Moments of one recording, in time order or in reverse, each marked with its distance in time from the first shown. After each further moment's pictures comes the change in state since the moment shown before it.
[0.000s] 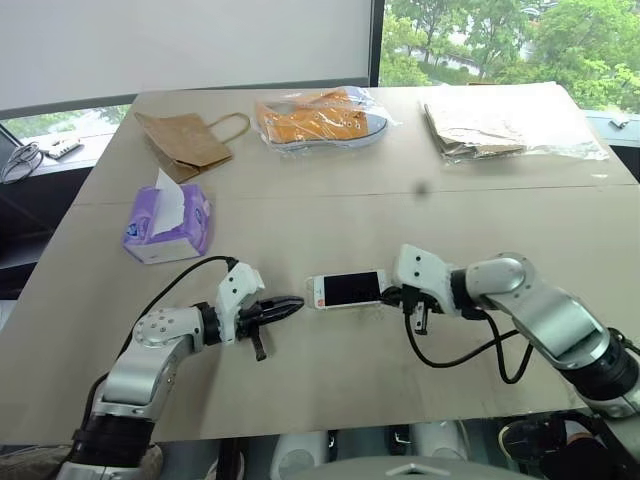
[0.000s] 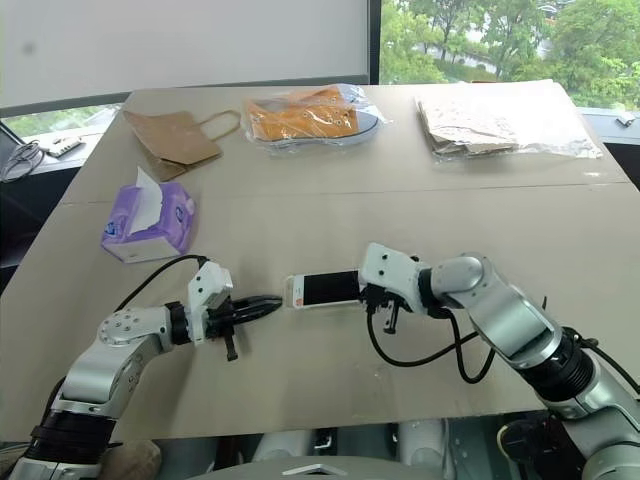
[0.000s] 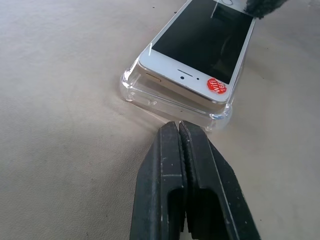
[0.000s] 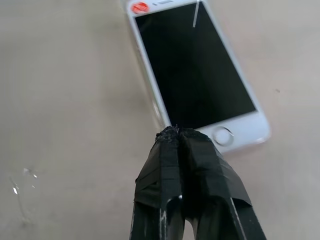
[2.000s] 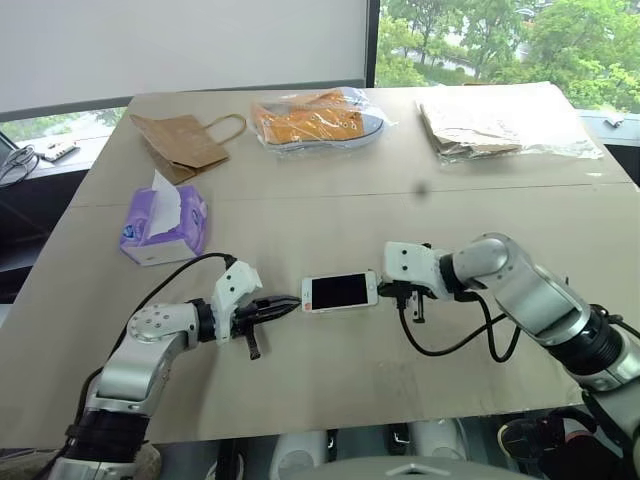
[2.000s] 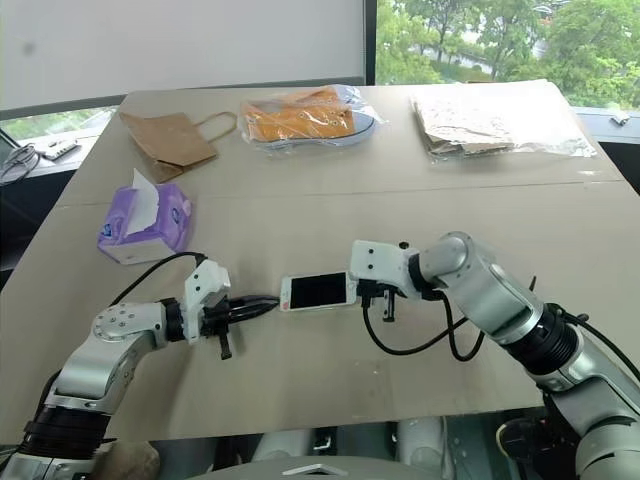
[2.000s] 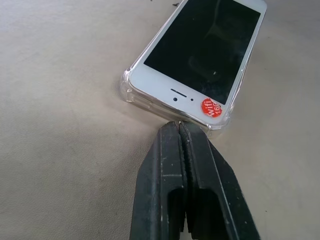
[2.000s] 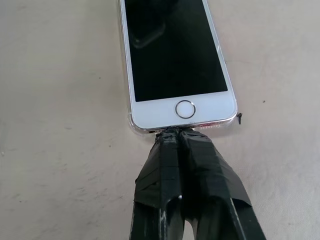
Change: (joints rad) left arm -0.017 0.027 0.006 0.010 0.027 0.000 -0.029; right arm -0.130 0.005 0.076 0.122 -0.125 -0.097 0.139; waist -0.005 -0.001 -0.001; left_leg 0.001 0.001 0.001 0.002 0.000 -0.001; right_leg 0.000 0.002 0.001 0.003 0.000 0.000
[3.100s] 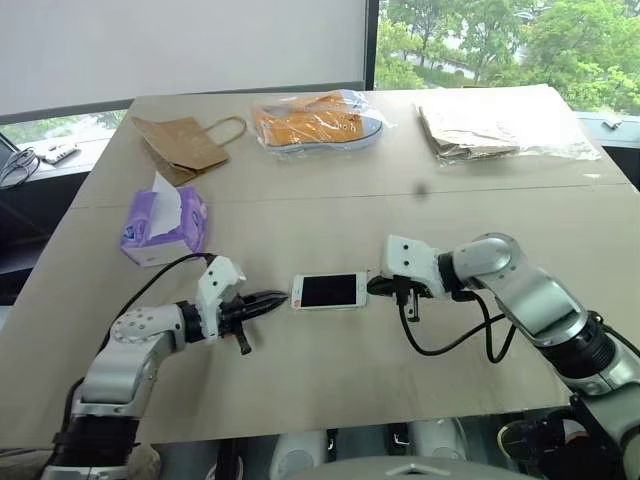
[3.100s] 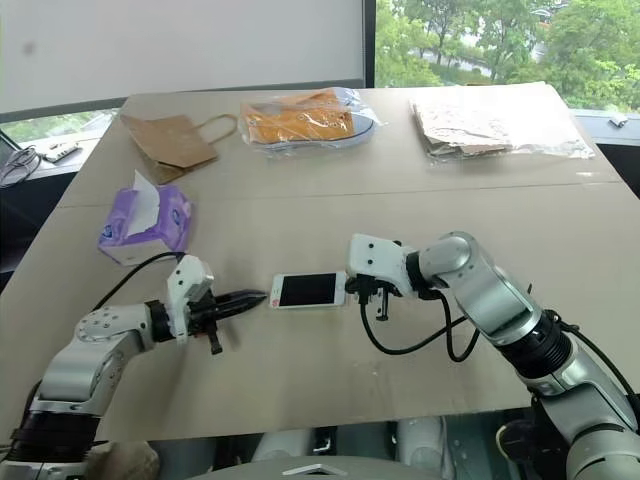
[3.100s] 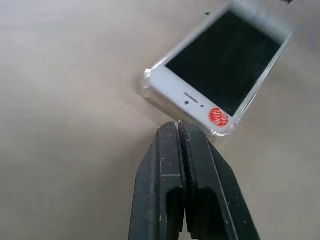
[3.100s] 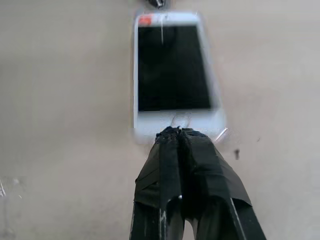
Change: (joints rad) left arm 0.021 0.019 0.094 -0.007 -0.079 0.105 0.021; right arm 0.066 0.055 -0.130 -0.006 0.050 -0.059 -0.010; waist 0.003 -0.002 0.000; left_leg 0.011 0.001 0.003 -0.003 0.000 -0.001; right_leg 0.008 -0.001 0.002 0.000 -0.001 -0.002
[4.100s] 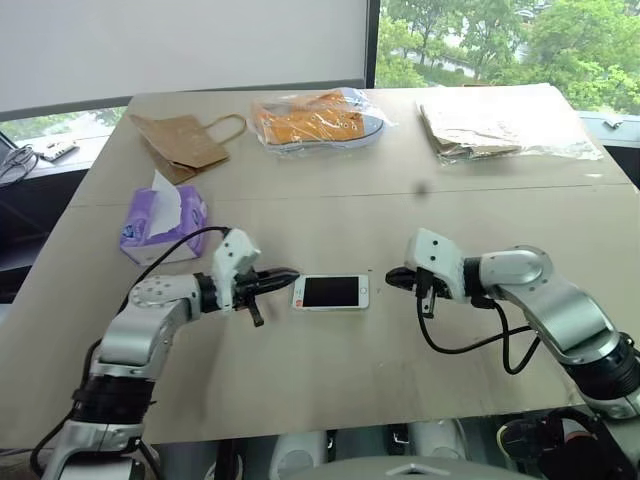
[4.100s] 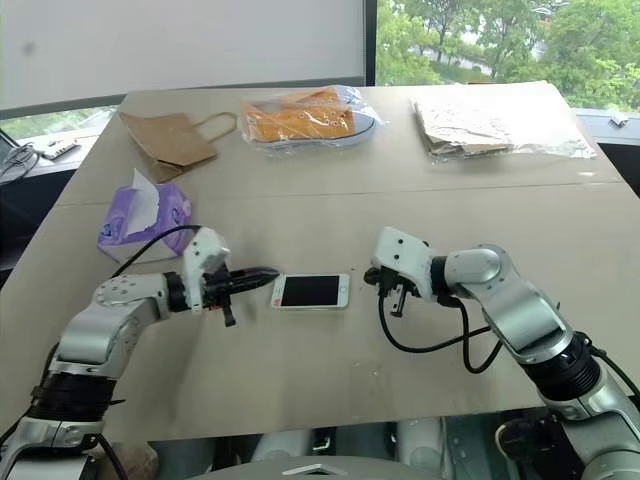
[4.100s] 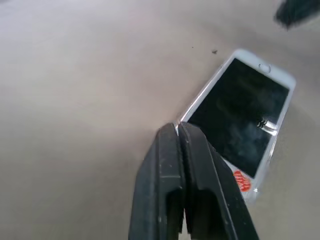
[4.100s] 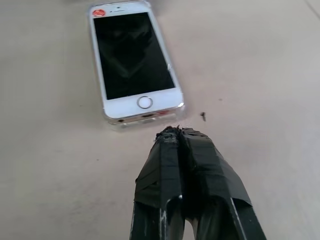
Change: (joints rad) left arm -0.156 0.009 -0.035 0.037 -0.030 0.095 0.013; right arm 0.112 -0.047 -0.059 -0.069 0.076 0.031 -0.121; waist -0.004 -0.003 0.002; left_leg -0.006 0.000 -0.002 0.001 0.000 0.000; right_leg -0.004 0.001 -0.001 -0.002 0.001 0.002
